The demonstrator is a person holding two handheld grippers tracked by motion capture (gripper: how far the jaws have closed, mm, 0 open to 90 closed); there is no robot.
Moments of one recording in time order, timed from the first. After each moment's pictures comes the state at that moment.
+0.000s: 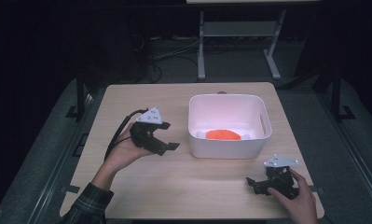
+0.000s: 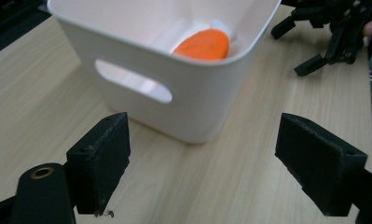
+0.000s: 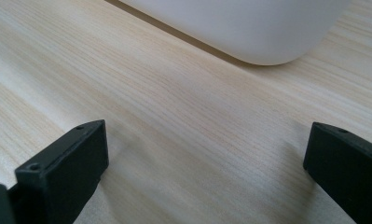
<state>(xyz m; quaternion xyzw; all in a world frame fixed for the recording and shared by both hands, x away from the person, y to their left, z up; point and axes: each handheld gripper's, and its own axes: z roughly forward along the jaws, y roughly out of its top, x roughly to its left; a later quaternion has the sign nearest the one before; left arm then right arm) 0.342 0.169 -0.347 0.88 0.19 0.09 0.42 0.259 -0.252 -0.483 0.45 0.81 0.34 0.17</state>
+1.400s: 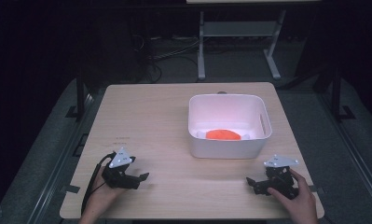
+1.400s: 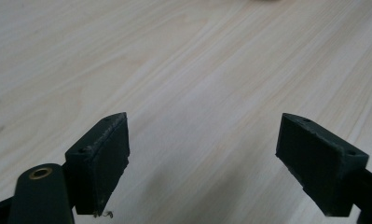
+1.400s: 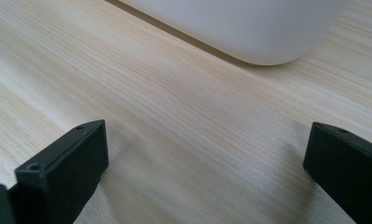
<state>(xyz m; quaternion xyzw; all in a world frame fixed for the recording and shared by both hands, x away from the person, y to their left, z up) 0.275 0.256 -0.451 0.85 0.33 0.16 0.37 0.259 -0.252 -0.483 0.45 0.81 0.34 0.17</state>
